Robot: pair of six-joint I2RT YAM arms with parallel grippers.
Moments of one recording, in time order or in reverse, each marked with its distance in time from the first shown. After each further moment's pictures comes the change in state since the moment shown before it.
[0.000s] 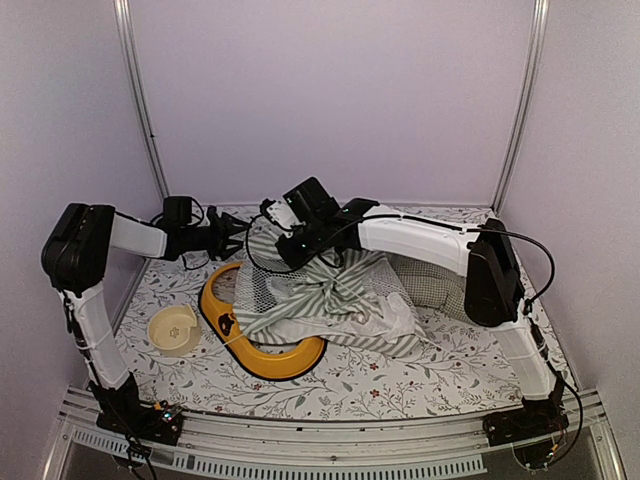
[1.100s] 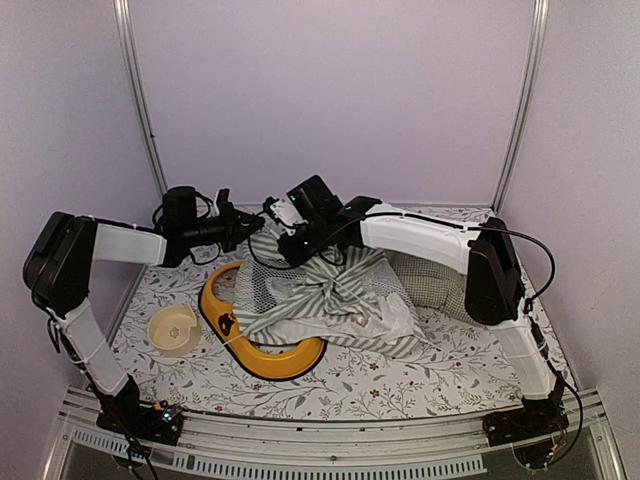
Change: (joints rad) left arm -0.133 -0.190 -0.111 0.196 0.005 -0.057; right arm -0.016 0.000 0.000 -0.005 -0.076 0.048
